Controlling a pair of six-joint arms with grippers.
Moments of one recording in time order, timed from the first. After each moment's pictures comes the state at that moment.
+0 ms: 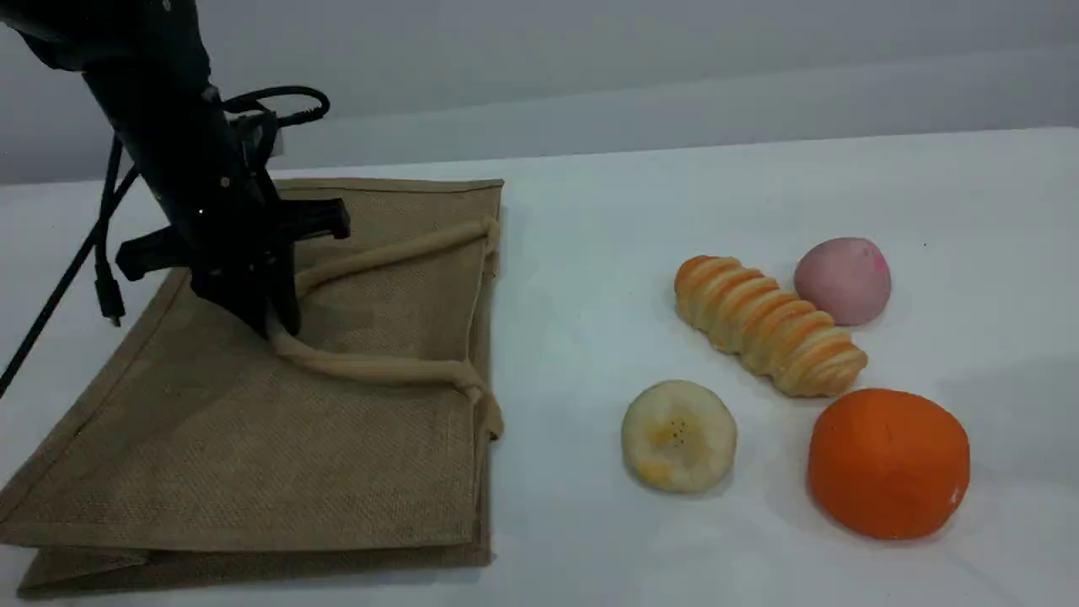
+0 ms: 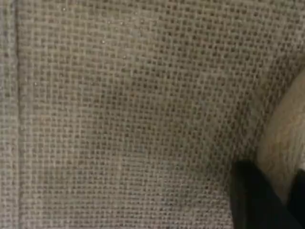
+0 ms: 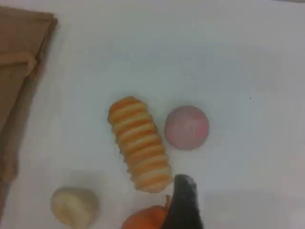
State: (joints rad) left arm -0.17 2.28 -1.51 -0.08 0.74 -0.24; right arm 0.00 1.31 -1.10 0.22 0.76 -0.16
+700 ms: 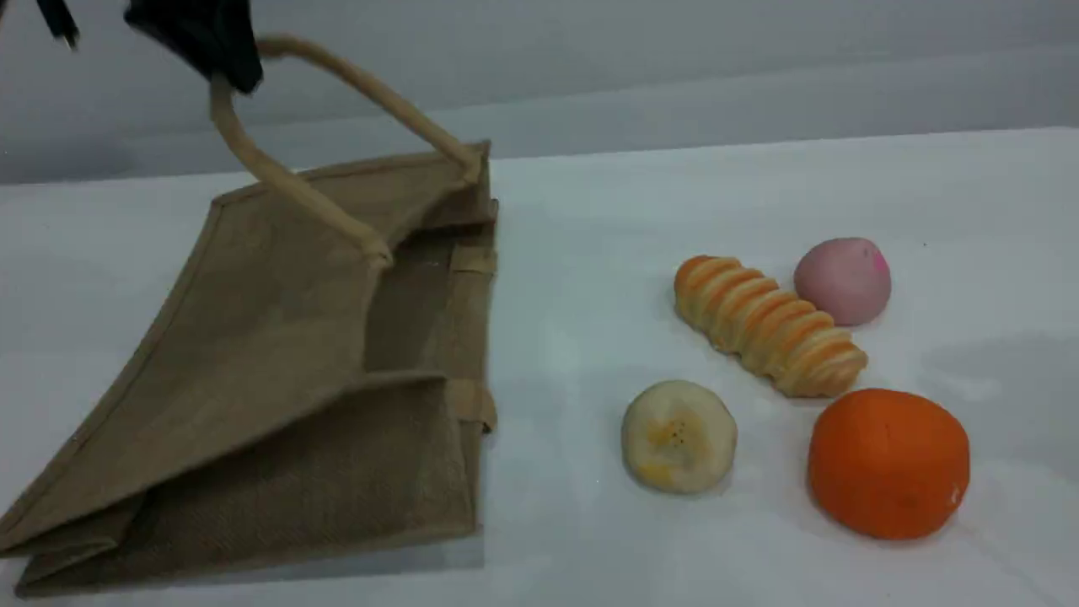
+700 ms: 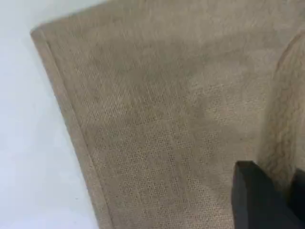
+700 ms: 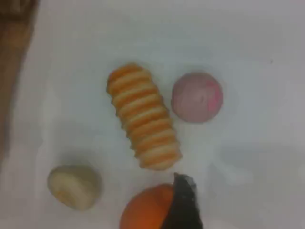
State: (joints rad) left arm -0.17 2.05 -1.78 -0.08 1.02 0.18; right arm 0.00 1.46 -1.10 0.25 0.77 -0.17
